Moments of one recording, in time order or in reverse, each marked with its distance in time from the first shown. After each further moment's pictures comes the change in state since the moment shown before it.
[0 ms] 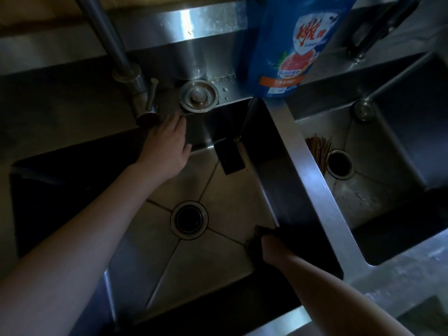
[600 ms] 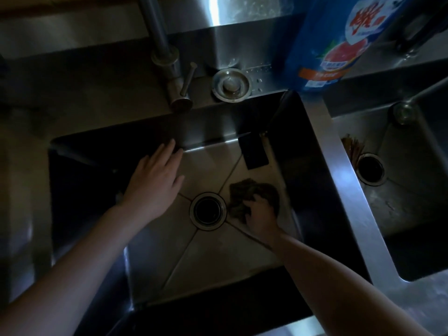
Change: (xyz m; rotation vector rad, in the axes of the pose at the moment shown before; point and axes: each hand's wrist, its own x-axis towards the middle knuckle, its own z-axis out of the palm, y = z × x) left_hand -0.096 -0.045 0.023 -0.008 -0.069 -0.091; right_hand 0.029 -0.082 -0.018 0.145 0.247 -0.334
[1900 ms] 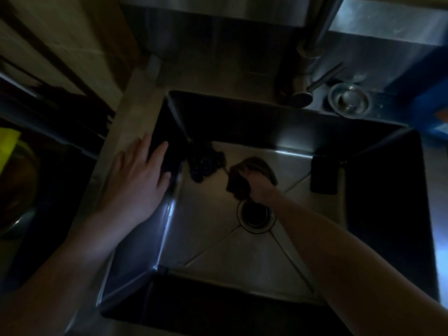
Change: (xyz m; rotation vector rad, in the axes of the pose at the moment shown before) left_hand -0.135 -0.088 0.011 -0.023 0.215 -0.534; right_hand 0.076 -0.149 0.022 -0.252 -0.256 -0.548
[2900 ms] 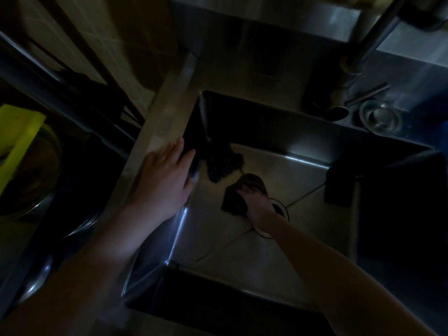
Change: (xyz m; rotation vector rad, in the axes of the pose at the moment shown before) left_hand 0.000 -0.015 0.007 0.000 -0.080 0.057; right_hand -0.004 -0.032 0.046 -0.315 -0.161 -0.030
